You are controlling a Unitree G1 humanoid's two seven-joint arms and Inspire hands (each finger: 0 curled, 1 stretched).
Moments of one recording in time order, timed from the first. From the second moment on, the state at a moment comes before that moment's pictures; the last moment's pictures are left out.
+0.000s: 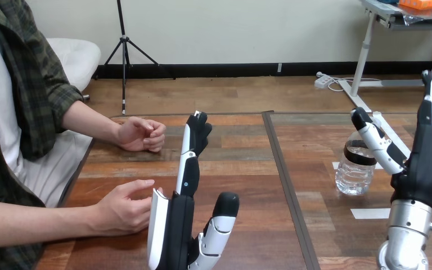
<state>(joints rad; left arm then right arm) 0.21 -0.04 -0.30 0.30 0.56 -1.02 0.53 -0.29 -0.24 -0.12 0.75 -0.24 -0.68 -0.53</state>
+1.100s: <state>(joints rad) 0.21 -0.04 -0.30 0.30 0.55 -1.02 0.52 -0.35 -0.24 -0.16 0.85 -0.07 -0.68 -0.32</state>
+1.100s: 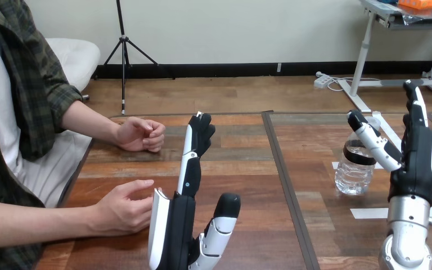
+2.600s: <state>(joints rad) 0.21 -0.04 -0.30 0.30 0.56 -1.02 0.52 -0.36 -0.23 -0.13 0.75 -0.14 -0.53 -0.32</state>
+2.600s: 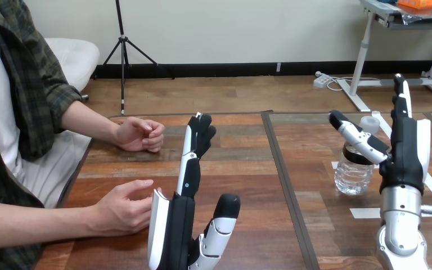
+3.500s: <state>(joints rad) 0.21 -0.04 -0.30 0.30 0.56 -1.02 0.53 -0.33 -0.23 -0.12 0.60 -0.13 -0.38 -0.27</state>
